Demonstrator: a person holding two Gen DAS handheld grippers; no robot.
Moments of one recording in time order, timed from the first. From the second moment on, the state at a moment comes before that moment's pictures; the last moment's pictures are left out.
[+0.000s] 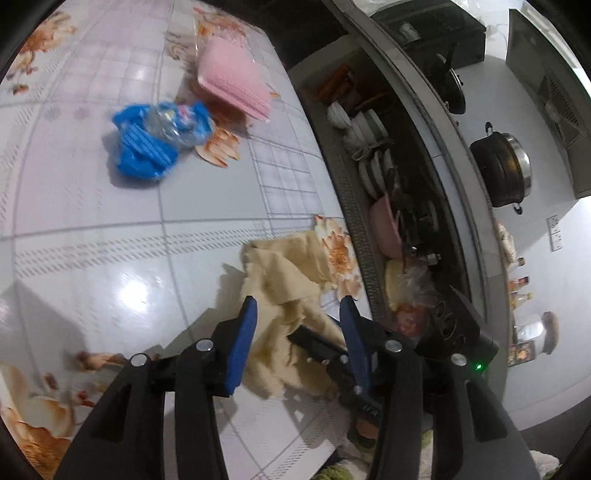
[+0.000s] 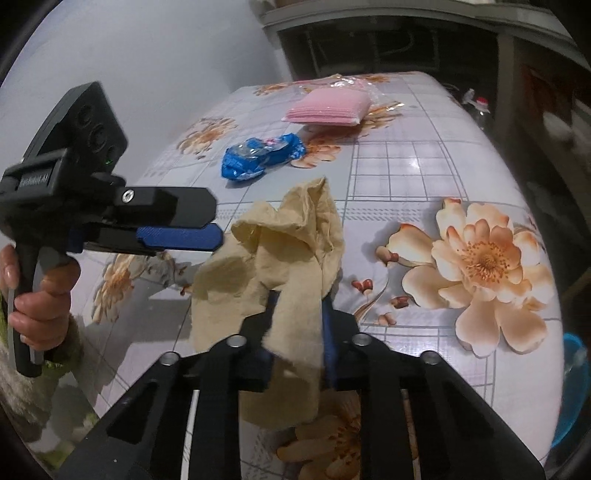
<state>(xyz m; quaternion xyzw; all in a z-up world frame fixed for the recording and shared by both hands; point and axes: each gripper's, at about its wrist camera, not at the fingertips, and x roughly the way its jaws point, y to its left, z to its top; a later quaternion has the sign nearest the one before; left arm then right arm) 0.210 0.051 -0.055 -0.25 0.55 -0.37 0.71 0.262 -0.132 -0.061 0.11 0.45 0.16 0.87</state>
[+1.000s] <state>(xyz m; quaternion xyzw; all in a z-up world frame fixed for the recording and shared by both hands) 0.283 0.025 -0.064 0.10 0.47 -0.13 0.87 0.225 -0.191 -0.069 0.16 0.46 0.10 0.87</state>
